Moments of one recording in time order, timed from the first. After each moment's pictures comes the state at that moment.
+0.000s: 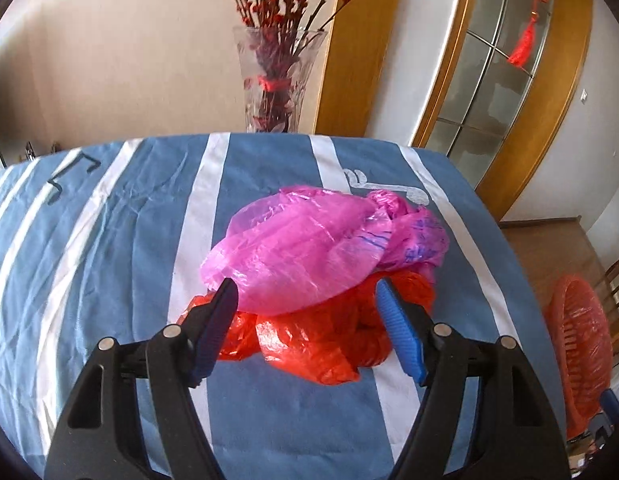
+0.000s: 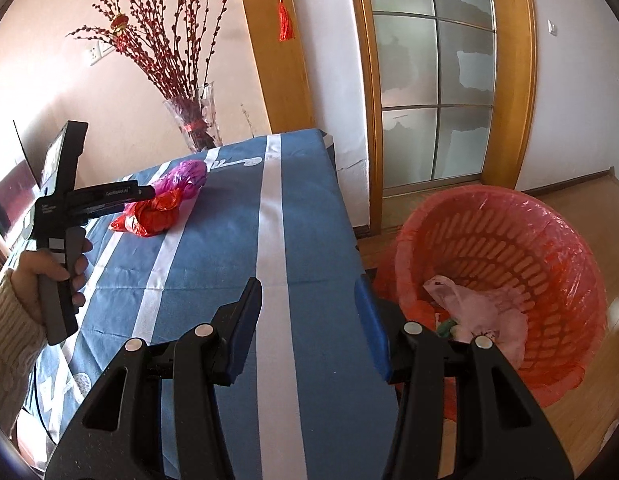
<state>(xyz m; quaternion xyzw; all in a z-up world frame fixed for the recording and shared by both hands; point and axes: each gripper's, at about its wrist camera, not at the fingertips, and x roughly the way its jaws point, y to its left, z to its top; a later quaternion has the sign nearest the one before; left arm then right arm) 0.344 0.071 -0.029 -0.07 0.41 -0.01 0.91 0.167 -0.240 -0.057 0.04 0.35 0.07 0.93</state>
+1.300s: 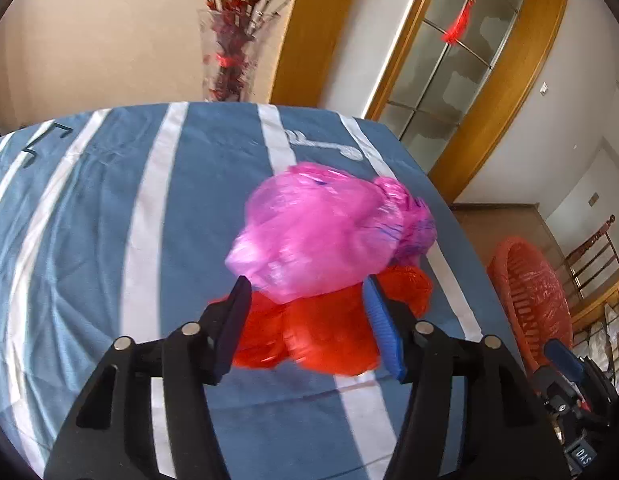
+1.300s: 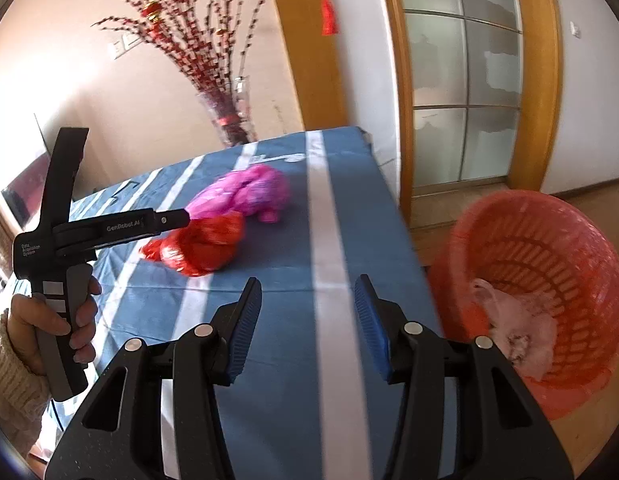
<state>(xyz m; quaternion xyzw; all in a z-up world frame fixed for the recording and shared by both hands) 0.288 0.054 -0.027 -0.10 0.42 -0.09 0.90 0.174 -0.198 -0.056 0.04 0.35 0.11 0.93</state>
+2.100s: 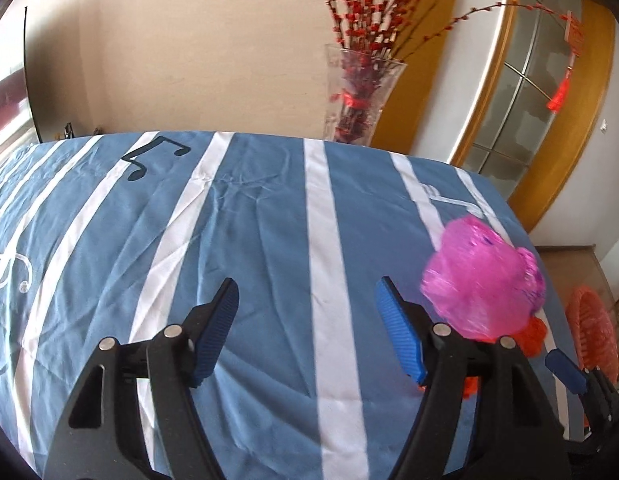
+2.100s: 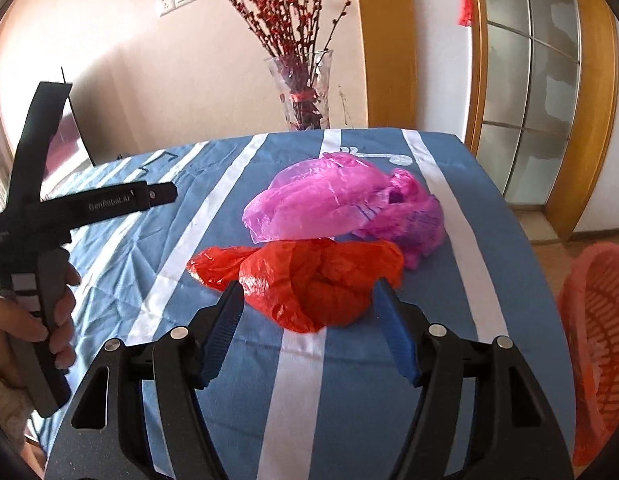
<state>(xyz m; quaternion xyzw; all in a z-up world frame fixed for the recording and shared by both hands) 0.300 0.160 -0.022 -0.09 0.39 0.04 0.92 0.228 -0.077 -0.083 -0.02 0.35 0.17 0.92</state>
